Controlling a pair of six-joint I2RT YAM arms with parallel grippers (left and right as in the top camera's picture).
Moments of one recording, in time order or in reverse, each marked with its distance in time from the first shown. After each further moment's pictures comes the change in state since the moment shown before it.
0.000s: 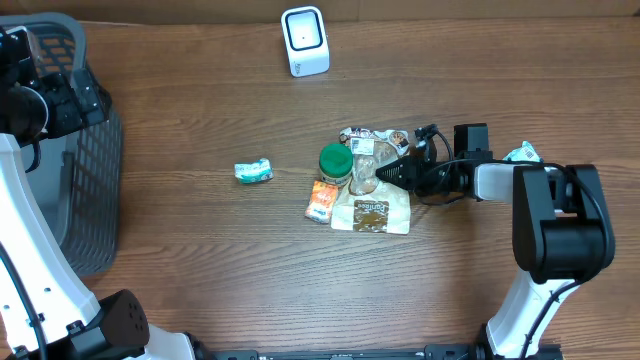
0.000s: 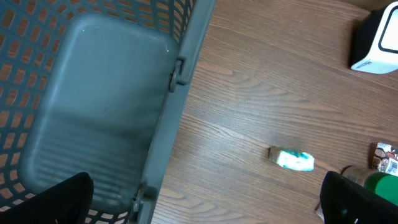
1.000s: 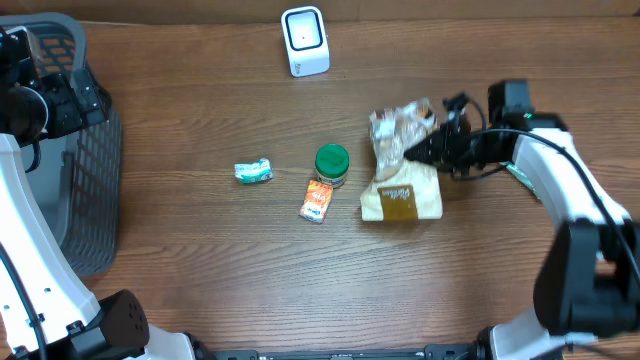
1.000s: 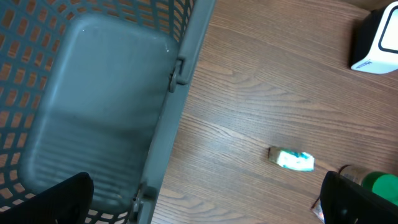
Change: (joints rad) left arm 0.000 0.000 0.000 0.000 0.000 0.000; right arm -0.051 -0.315 0.348 -0.794 0.108 -0.047
